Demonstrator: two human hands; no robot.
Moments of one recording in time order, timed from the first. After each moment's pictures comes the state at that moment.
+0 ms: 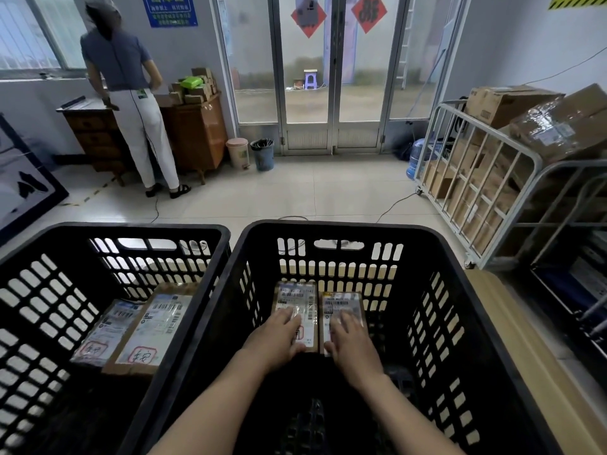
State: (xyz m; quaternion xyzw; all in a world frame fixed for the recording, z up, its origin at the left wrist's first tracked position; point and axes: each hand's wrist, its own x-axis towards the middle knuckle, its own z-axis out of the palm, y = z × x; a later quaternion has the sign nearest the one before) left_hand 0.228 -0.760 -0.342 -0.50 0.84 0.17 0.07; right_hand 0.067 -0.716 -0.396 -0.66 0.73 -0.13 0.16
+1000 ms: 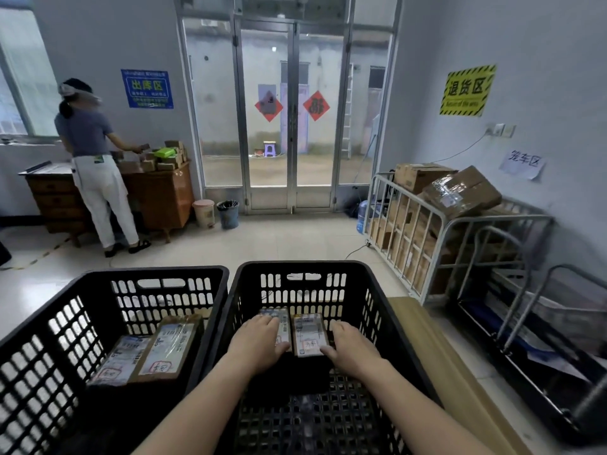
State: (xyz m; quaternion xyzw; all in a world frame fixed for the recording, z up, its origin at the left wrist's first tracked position) left_hand 0.254 -0.654 -0.218 -0.48 0.88 0.04 -0.01; right_hand 0.080 -0.583 -0.224 -0.63 0.76 -0.09 0.14
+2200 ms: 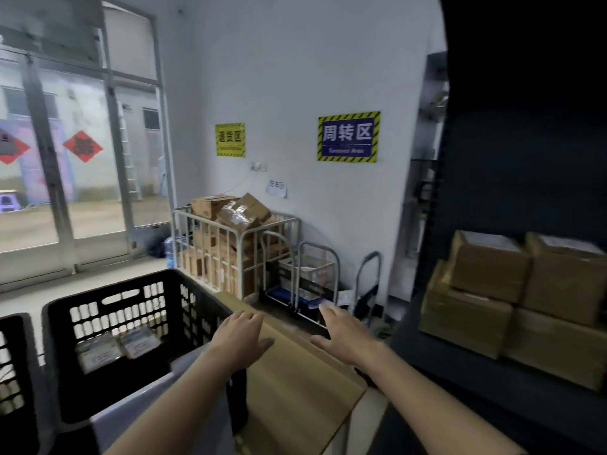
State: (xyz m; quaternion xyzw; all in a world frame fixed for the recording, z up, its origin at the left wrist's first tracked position) left_hand 0.232 -0.326 -0.124 -0.14 0.99 0.03 -0.05; right_hand 0.136 -0.148 -0.119 -0.37 0.92 -0.11 0.01
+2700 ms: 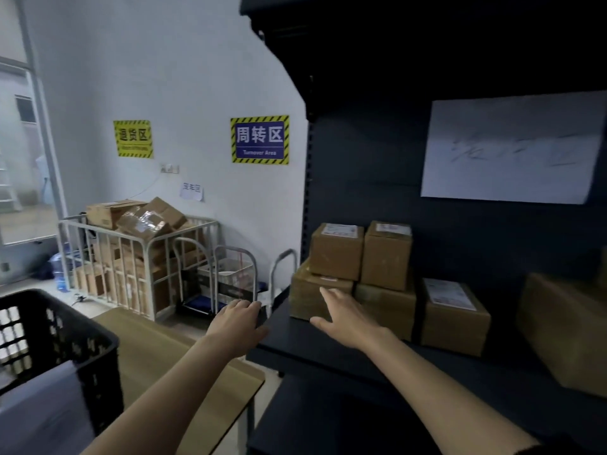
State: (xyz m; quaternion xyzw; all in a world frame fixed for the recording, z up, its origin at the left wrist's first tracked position) left_hand 0.157 -0.126 -0.105 -0.03 0.99 0.06 -0.09; right_hand 0.123 0.082 -0.081 -0.25 0.96 -0.14 -0.02
